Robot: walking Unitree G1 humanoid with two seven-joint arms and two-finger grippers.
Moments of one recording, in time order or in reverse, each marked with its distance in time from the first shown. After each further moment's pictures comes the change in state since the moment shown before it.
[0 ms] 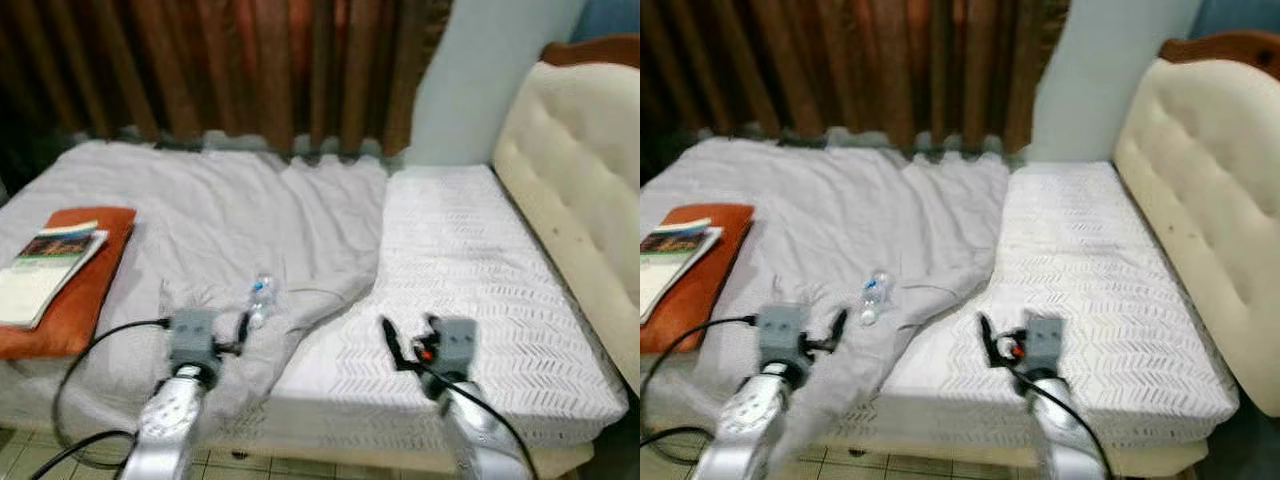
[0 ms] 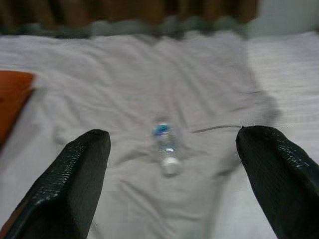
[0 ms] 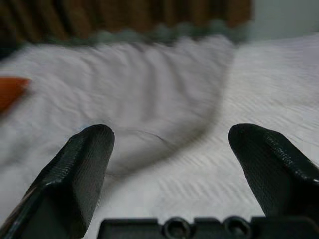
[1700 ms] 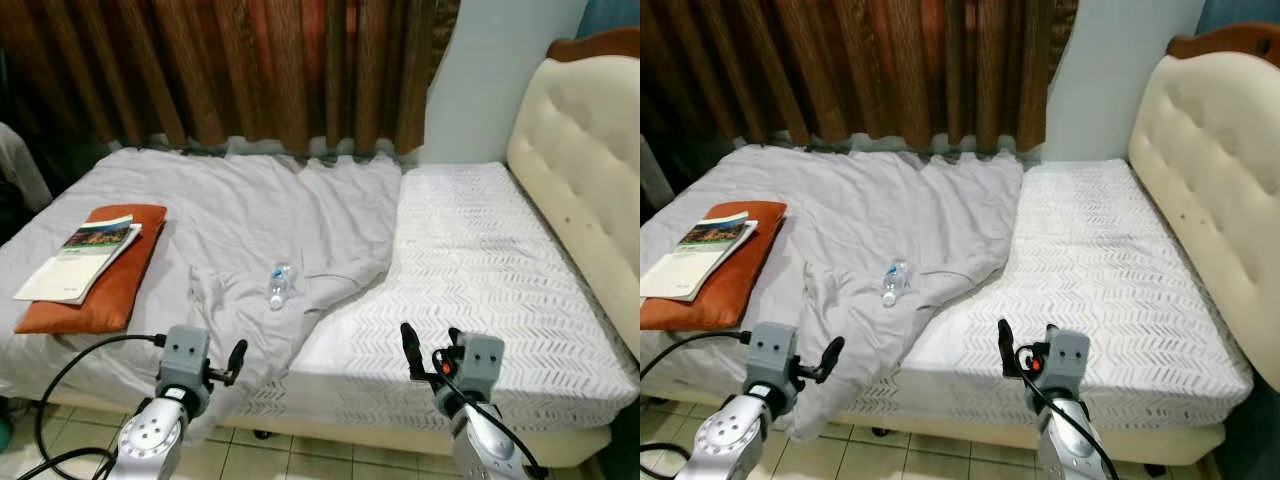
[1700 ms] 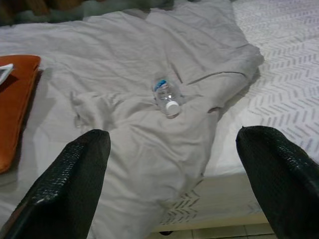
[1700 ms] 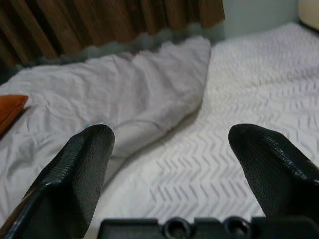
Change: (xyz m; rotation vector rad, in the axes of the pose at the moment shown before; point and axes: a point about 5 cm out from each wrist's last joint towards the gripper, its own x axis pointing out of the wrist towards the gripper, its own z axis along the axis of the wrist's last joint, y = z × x) left arm -0.021 0.005 -0.008 0.081 0.101 -0.124; right arm -0.028 -0.020 -0.010 0.059 -0.016 -0.176
